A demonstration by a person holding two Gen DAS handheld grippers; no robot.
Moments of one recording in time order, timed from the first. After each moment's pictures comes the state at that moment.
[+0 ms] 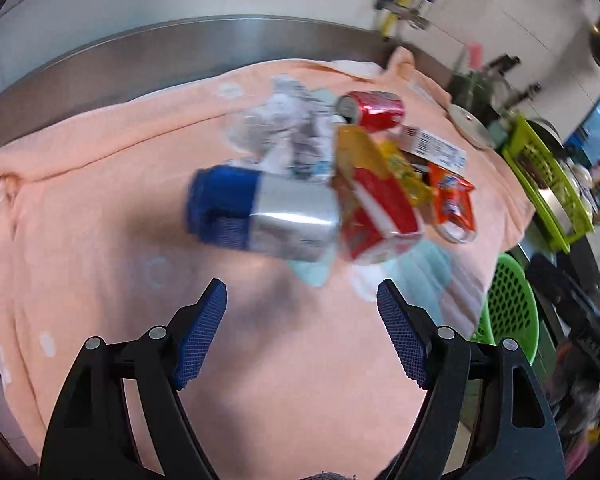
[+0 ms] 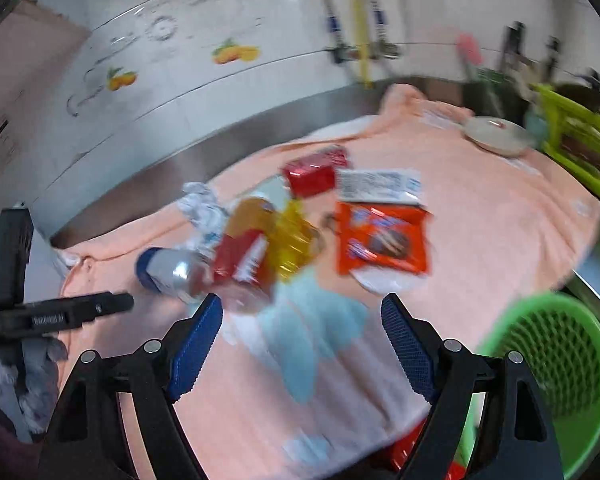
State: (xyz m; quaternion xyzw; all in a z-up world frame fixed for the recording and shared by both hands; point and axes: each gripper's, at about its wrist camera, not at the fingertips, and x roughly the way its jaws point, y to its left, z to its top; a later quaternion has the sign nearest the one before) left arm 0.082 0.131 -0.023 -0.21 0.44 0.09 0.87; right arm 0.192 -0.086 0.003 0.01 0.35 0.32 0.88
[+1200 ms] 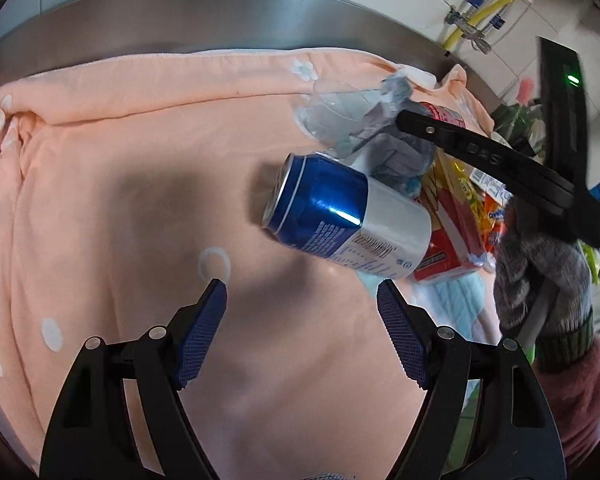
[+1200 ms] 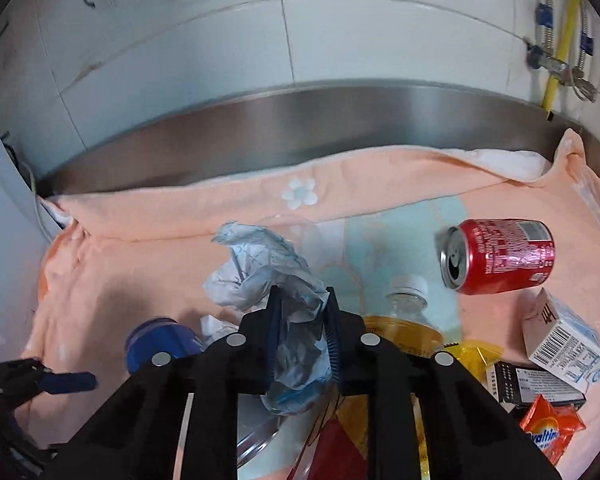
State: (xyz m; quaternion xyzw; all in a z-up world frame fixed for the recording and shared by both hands) left arm 0.089 0.183 -0.053 -0.29 0.45 0.12 0.84; right arm 0.301 0.137 -0.020 -0.13 0.38 0.43 0.81
